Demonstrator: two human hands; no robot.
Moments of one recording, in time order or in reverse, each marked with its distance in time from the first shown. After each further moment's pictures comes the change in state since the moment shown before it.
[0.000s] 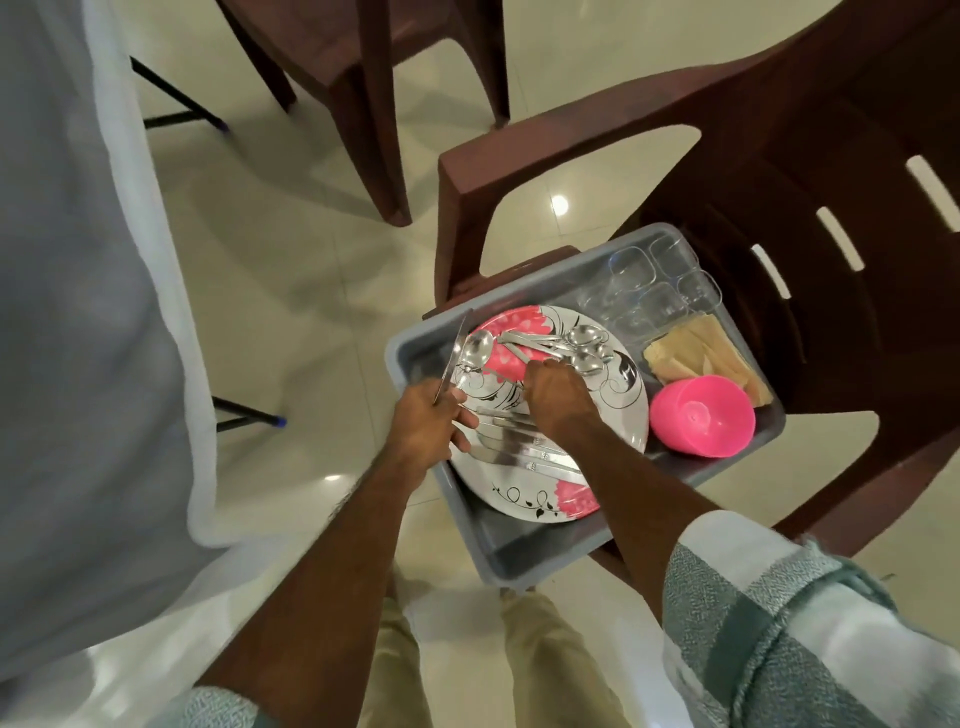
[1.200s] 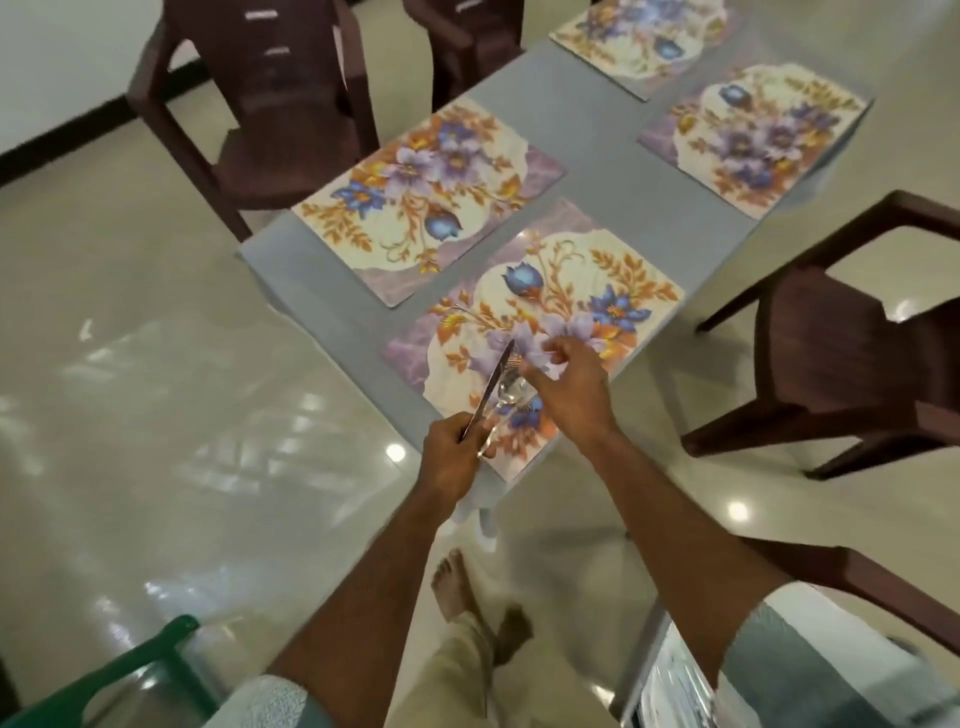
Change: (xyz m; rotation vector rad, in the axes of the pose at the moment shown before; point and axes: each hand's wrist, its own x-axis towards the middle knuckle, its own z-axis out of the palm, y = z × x) left_hand -0.270 -0.063 -0.372 -0.751 0.806 0.159; right_hand -0.108 -0.566 -0.187 0.583 -0.139 -0.675
